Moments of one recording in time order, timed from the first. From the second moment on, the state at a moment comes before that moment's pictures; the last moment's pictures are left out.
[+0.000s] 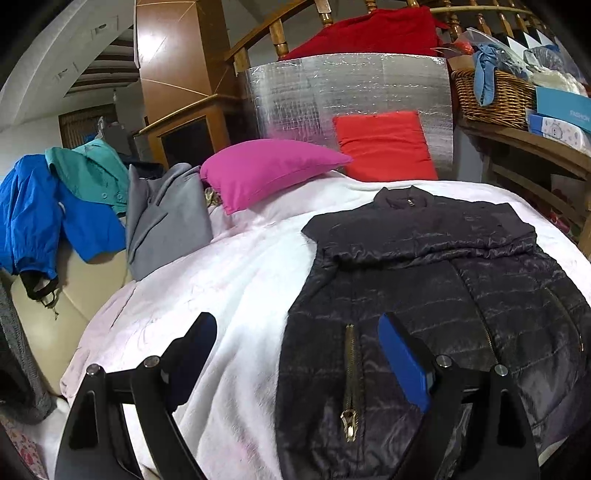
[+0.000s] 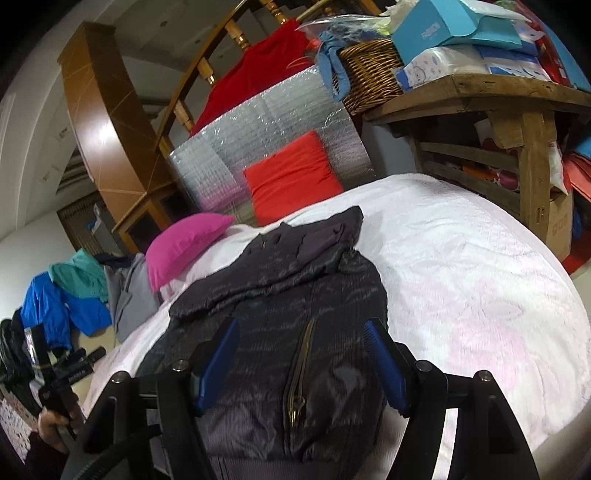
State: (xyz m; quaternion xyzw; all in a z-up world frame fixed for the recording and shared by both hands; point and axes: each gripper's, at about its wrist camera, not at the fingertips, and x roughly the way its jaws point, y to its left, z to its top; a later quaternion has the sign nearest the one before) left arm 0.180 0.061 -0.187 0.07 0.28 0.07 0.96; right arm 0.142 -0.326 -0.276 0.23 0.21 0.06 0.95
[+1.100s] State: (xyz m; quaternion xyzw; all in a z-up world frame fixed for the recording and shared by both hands) left arm 0.141 0.076 -0.216 0.09 0.35 0.11 0.92; right arm 0.110 -0.328 -0.311 0.23 0.26 0.06 0.93
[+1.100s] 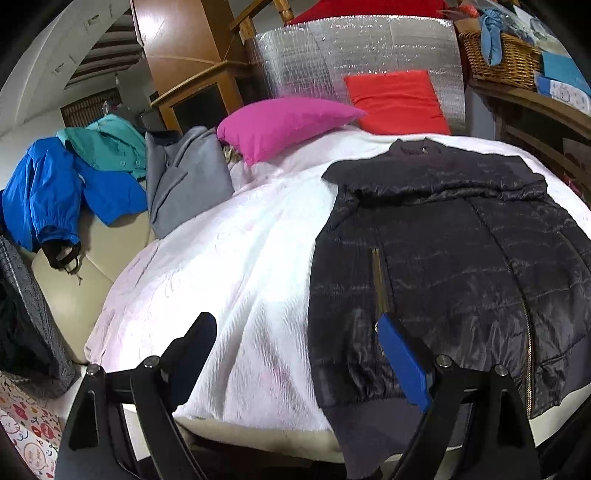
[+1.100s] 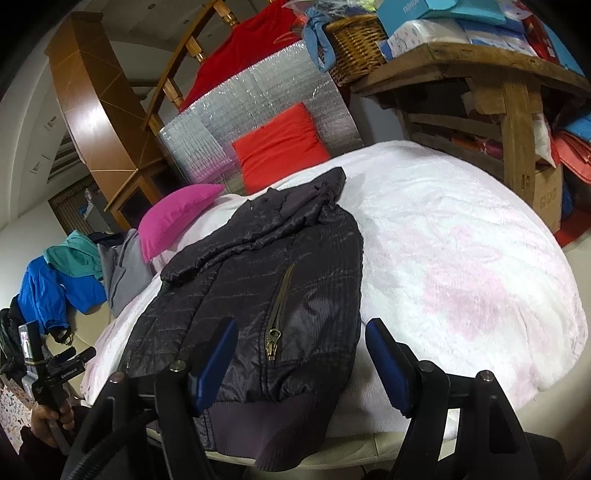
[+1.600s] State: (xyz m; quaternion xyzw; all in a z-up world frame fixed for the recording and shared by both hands) left arm 0.157 0.123 -0.266 -0.05 0.49 0.10 0.87; right arm 0.131 -0.327 -0.335 0.26 0.34 0.04 0.90
